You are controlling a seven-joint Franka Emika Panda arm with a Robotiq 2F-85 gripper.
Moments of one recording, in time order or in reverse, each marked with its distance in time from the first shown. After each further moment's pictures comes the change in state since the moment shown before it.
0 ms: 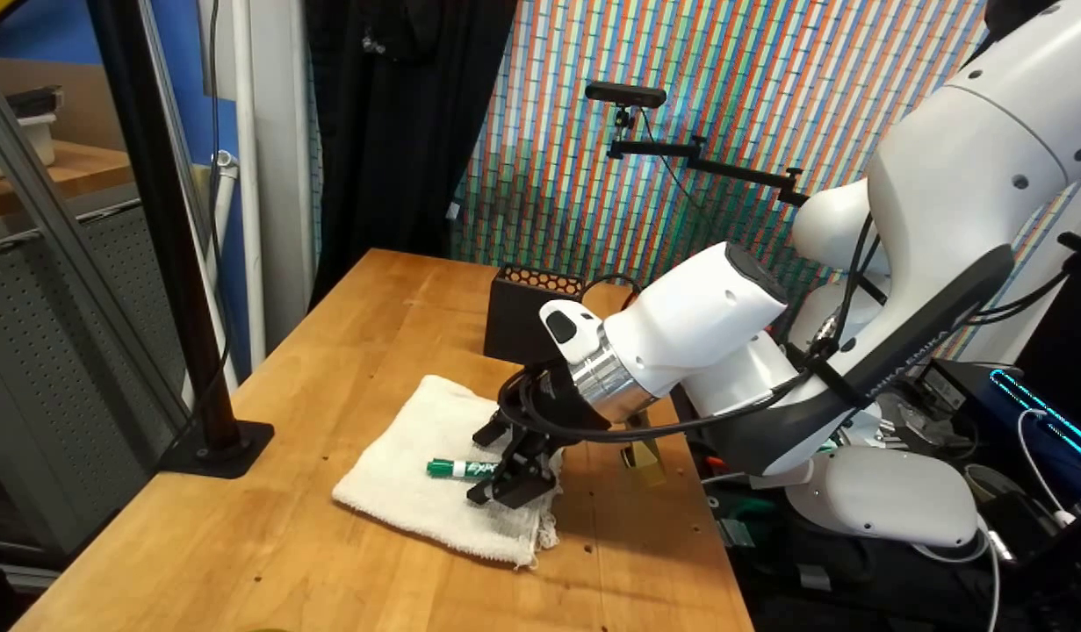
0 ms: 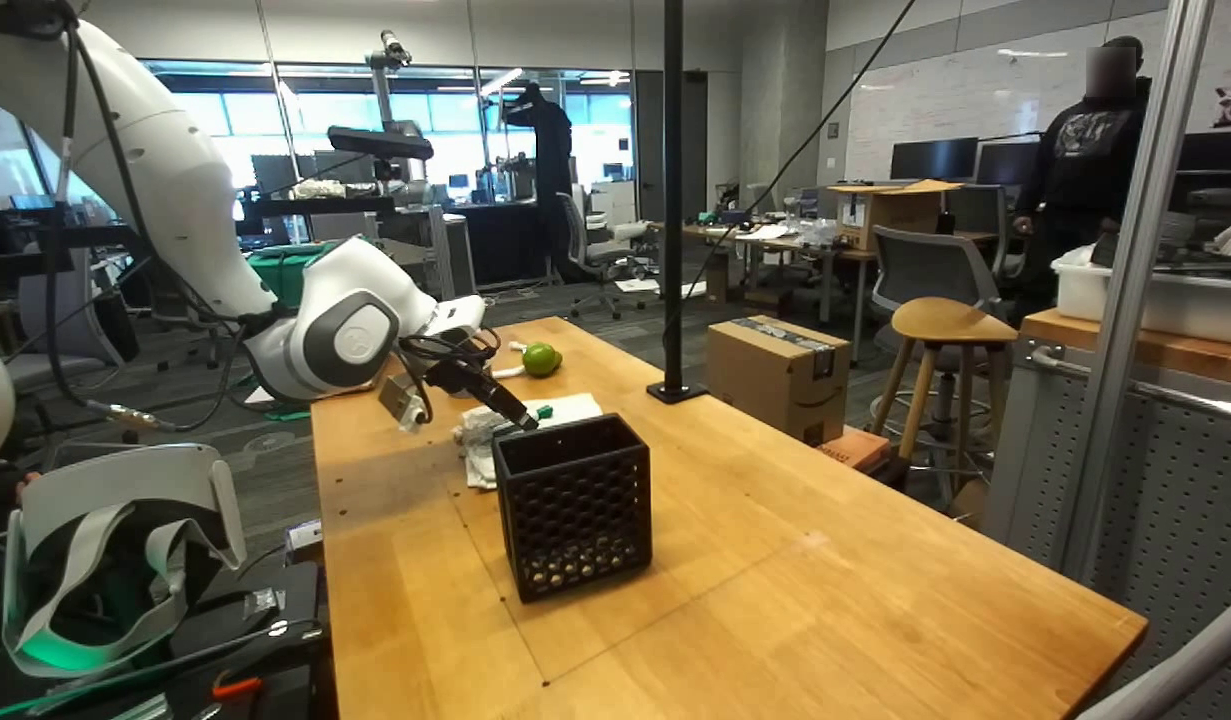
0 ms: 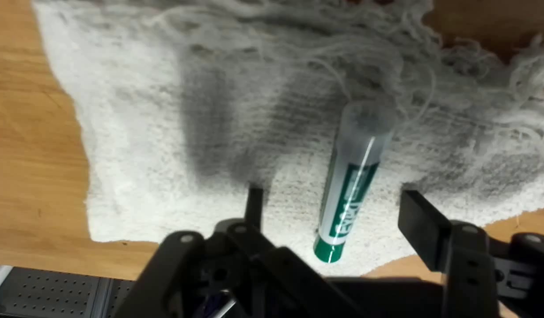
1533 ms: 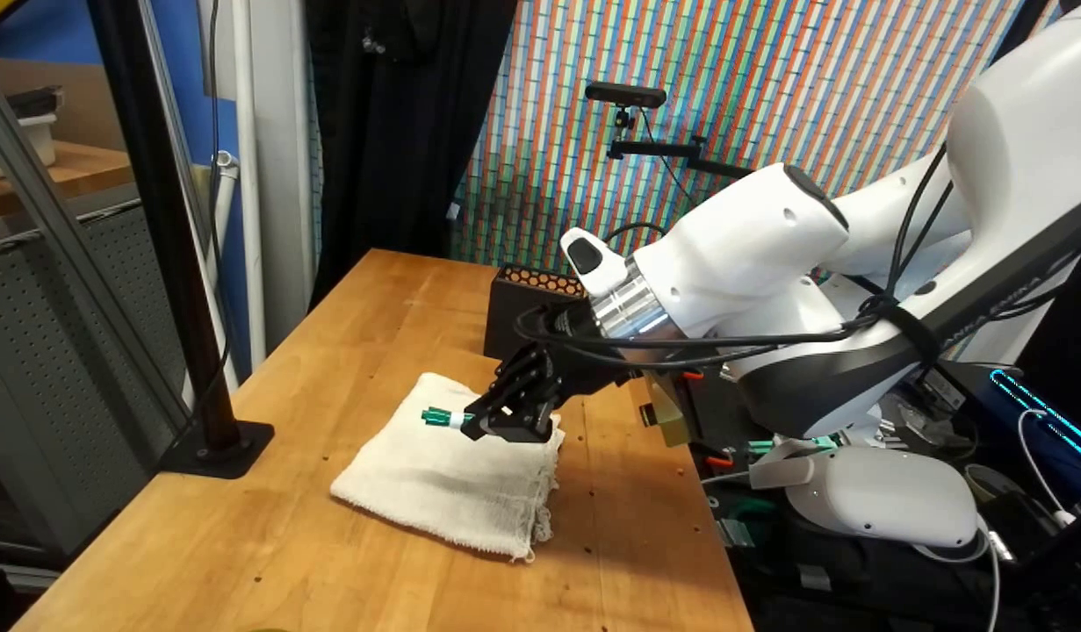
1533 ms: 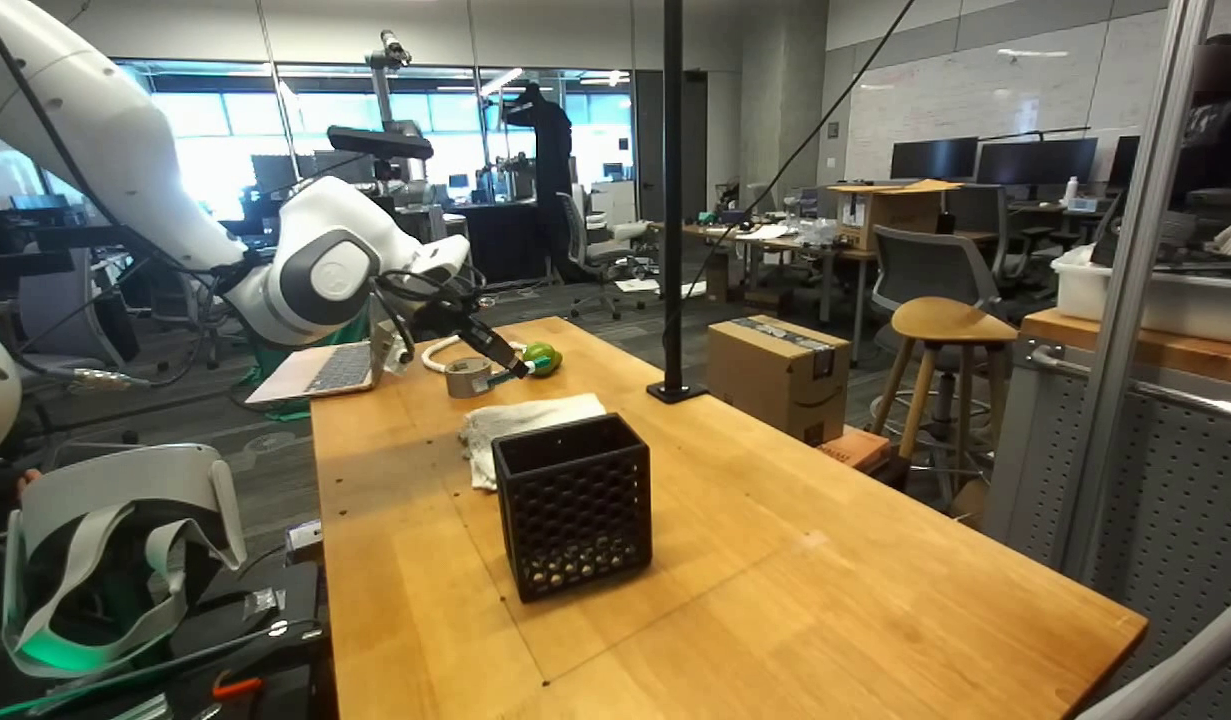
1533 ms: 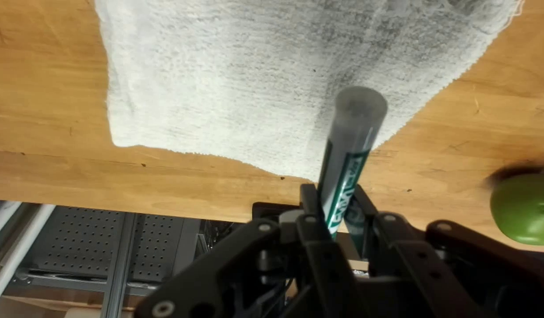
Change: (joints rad) arm 0.342 0.006 -0.347 0.000 0.033 -0.150 0.020
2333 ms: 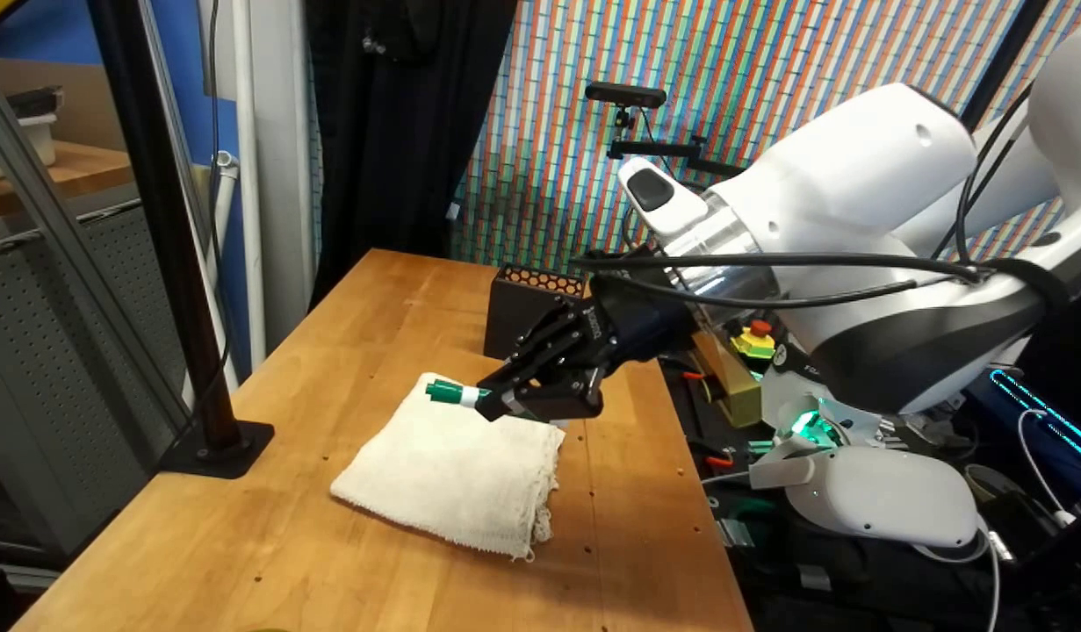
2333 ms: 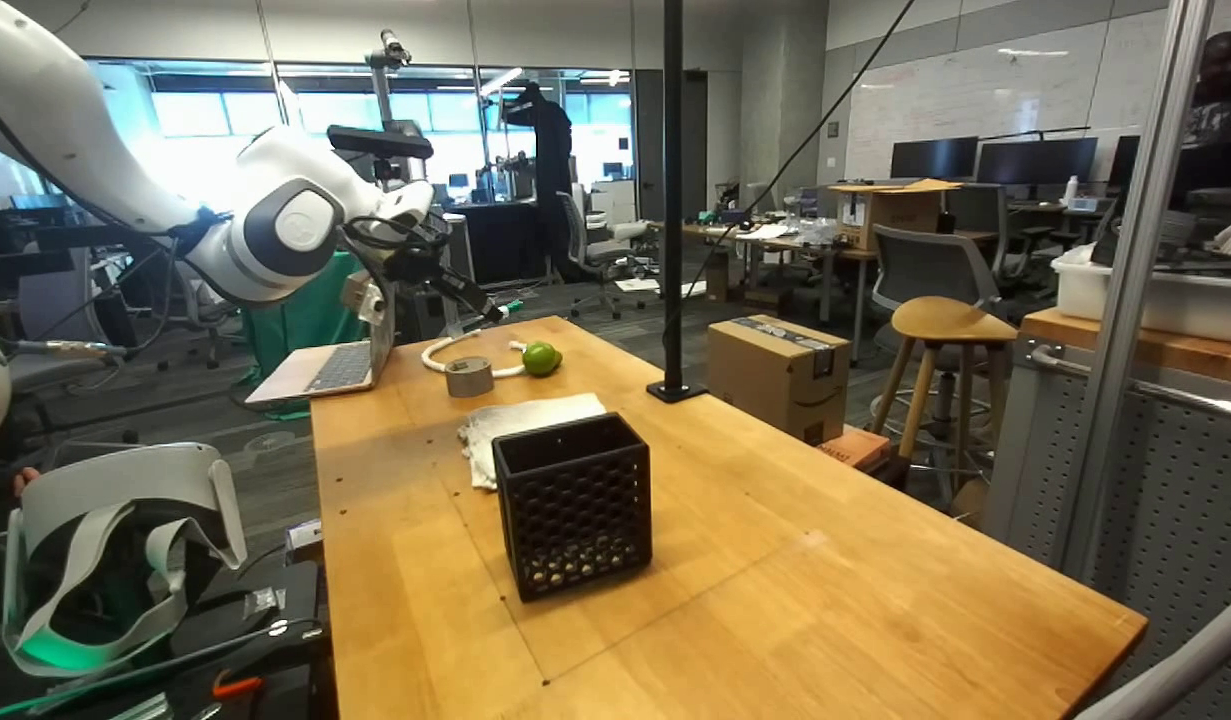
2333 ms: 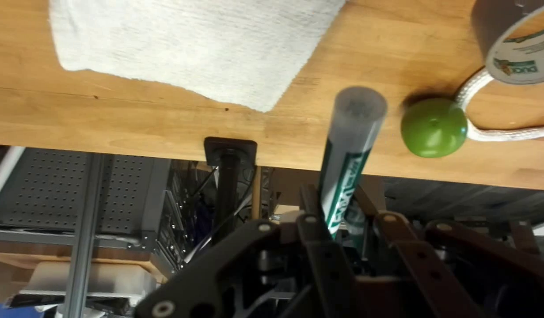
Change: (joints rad) arm 0.291 -0.008 -0.247 0.011 0.008 -0.056 0.000
